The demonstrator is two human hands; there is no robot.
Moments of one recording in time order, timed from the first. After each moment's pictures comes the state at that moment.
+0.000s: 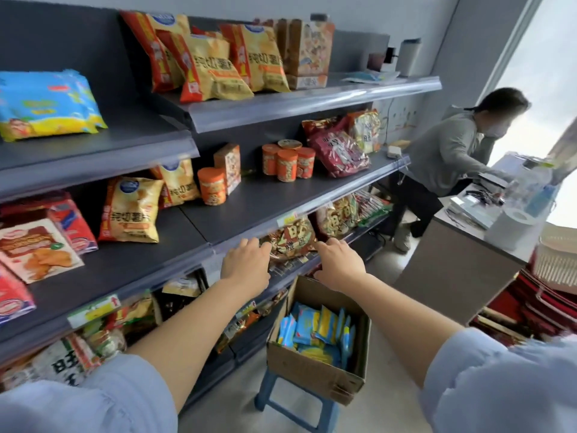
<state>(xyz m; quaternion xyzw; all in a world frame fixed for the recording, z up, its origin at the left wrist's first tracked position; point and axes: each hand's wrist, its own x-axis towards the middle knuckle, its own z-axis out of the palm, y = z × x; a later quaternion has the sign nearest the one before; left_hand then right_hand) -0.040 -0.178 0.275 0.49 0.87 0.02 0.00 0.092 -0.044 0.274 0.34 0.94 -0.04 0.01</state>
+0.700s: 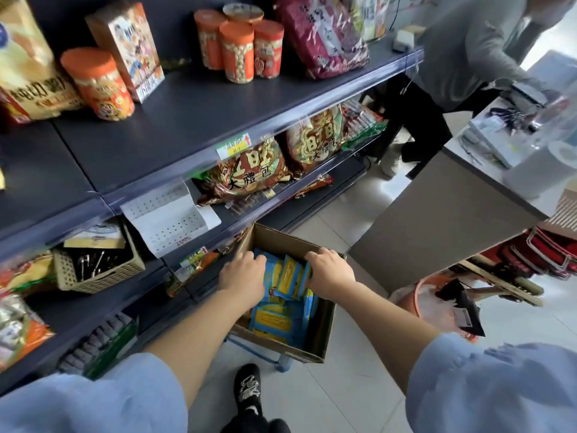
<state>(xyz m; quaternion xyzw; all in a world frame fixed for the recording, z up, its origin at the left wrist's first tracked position) -0.008 -0.027 0.071 0.49 0.85 -0.04 0.21 0.123 0.093 0.083 0.37 0.90 -0.14 0.19</state>
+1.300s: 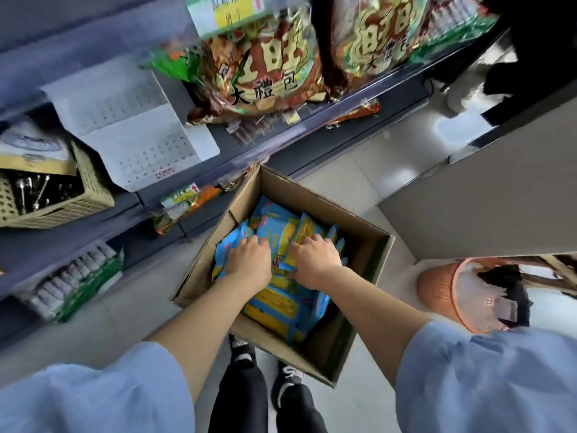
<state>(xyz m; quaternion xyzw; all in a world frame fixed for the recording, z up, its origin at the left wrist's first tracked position) -0.014 0.021 -0.110 0.38 0.85 -0.08 0.35 0.074 0.126 -0.106 0.20 0.91 -0.11 0.34</state>
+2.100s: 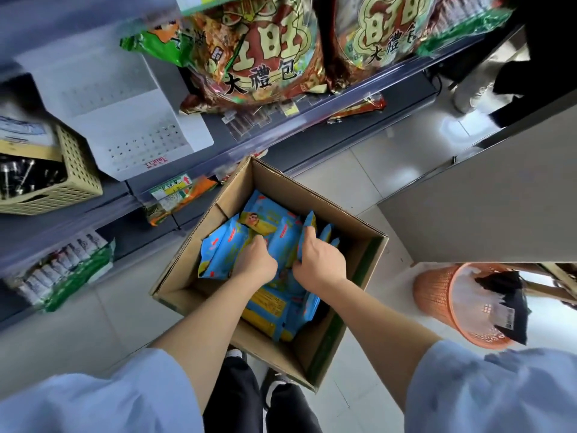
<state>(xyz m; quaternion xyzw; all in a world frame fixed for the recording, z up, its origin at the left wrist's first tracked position) 0.011 0.043 -0.121 0.16 0.87 0.11 0.45 0.100 0.133 -0.106 0.34 0.89 -0.19 0.22</state>
